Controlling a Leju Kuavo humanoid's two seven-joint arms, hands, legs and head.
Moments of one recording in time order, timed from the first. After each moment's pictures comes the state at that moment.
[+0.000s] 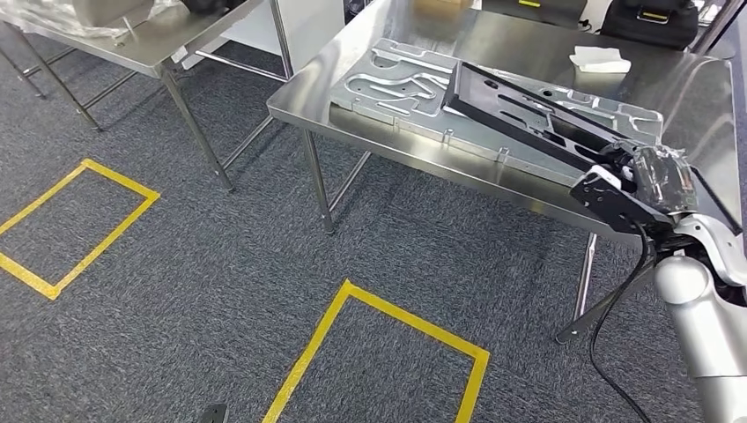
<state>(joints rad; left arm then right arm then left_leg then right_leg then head) -0.03 -0.12 0.55 -0.19 -0.30 0.13 -0.29 -0.73 -0.35 0.30 -1.23 0.66 -0.15 -0.10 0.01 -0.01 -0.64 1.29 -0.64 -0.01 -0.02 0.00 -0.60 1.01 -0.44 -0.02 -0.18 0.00</state>
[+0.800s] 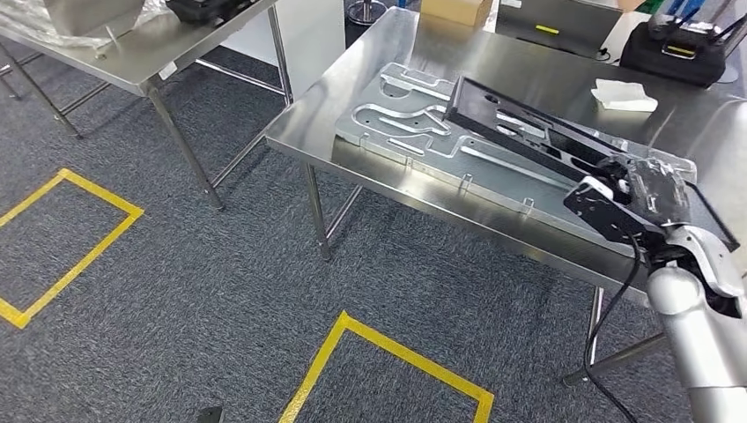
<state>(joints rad) -0.03 -0.13 0.55 -0.18 -0.32 0.13 -0.29 -0.69 -0.34 0.27 -1.25 0.71 -0.13 -0.07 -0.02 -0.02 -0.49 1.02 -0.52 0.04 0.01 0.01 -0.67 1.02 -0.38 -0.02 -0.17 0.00</state>
